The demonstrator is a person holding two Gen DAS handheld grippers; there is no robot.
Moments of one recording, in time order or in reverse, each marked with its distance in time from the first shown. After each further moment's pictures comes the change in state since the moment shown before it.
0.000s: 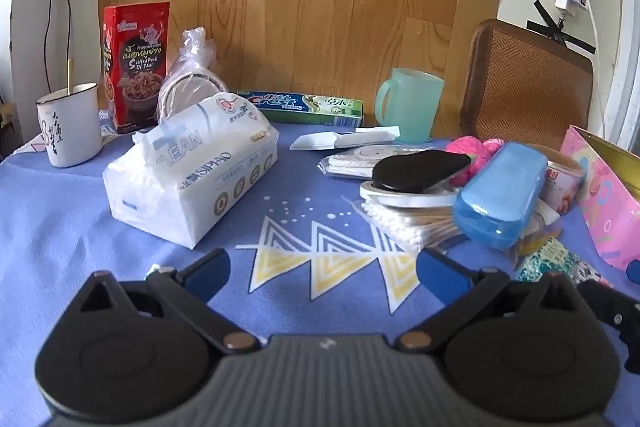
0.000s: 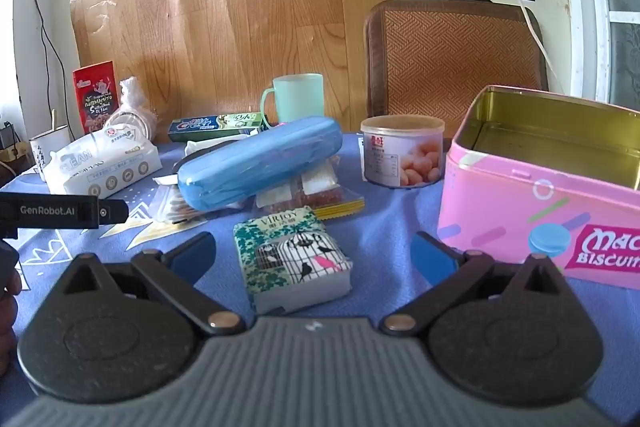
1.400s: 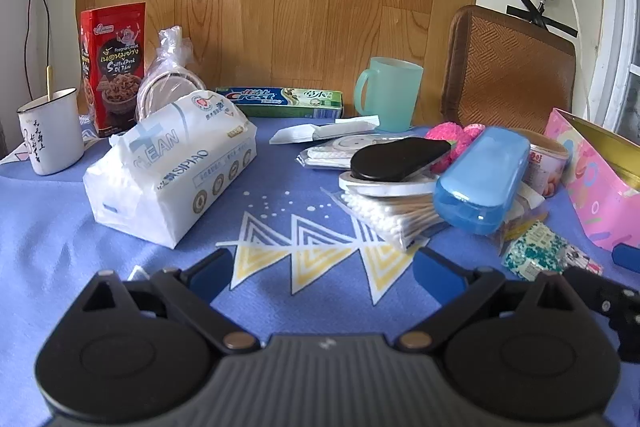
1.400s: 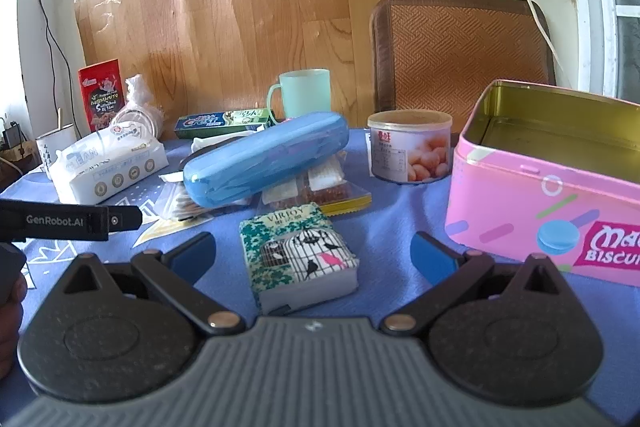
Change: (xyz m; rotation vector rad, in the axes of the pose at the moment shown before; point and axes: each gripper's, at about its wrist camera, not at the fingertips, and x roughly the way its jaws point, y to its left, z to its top) left arm 0.000 -0.005 0.000 0.030 0.007 -0.057; right arm 0.001 0.001 0.000 0.006 0.021 0.020
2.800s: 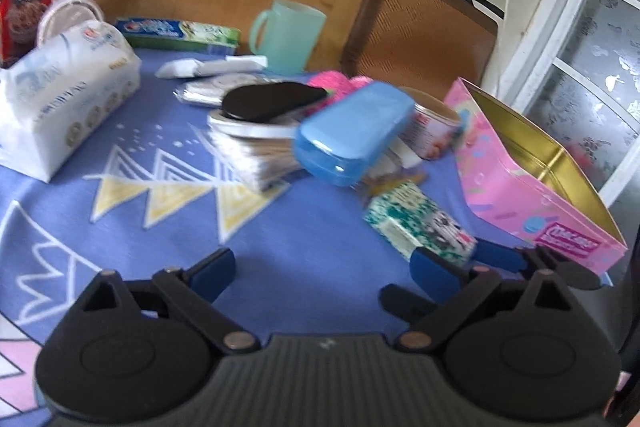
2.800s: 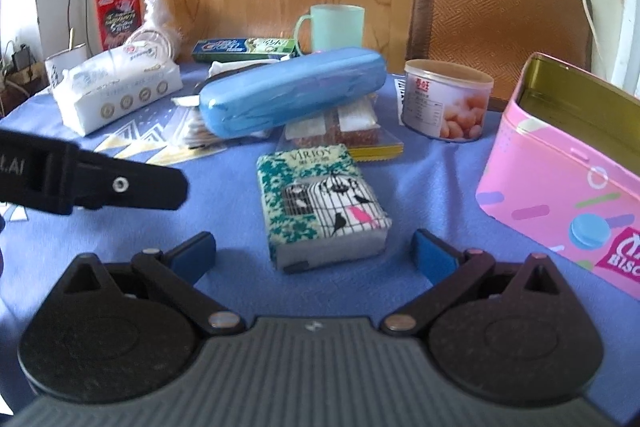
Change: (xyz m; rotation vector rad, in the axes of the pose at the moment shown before) left arm 0.000 -0.031 -0.001 -0.069 0.209 -0.326; right arm 0.021 0.012 -0.004 -0.128 0.207 0.034
